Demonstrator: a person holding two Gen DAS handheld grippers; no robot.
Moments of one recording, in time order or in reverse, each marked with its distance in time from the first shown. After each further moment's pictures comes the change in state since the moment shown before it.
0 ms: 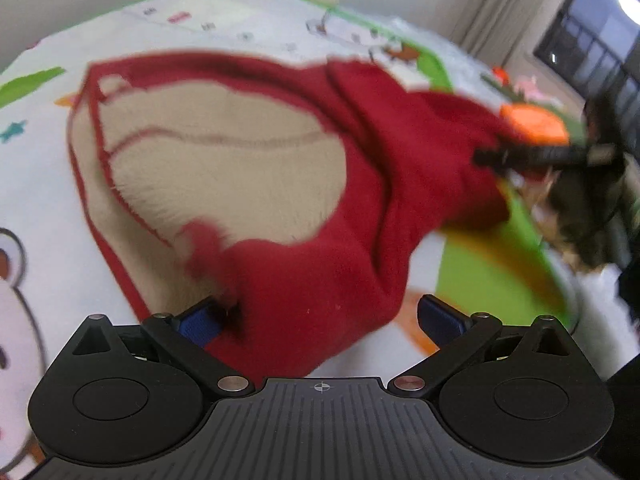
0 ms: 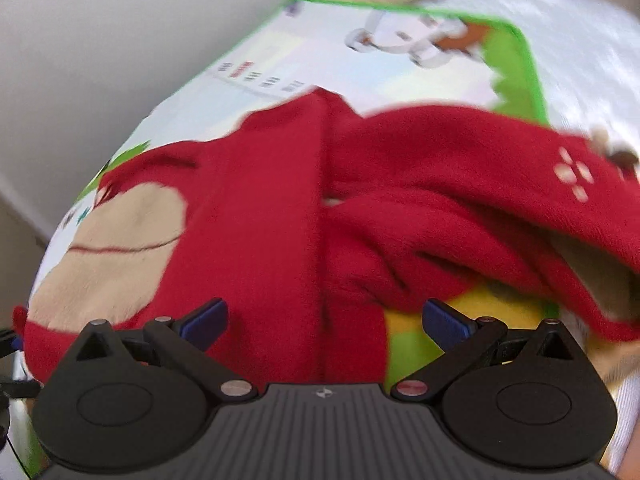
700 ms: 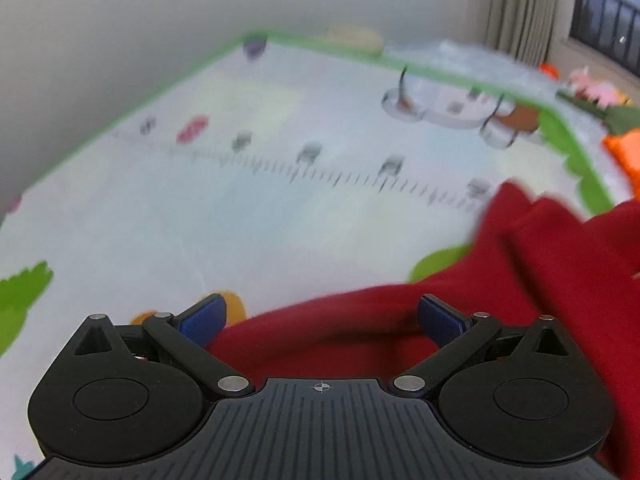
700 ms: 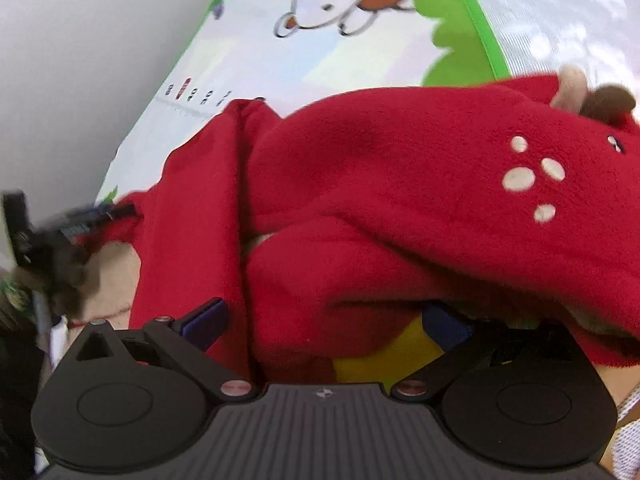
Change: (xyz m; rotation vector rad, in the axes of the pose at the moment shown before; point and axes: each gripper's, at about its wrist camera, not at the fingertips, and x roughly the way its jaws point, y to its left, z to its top) left arm 0.180 0.086 0.231 0.222 -0.040 0.226; right arm 0.035 -0.065 0.039 0.223 0.072 0.041
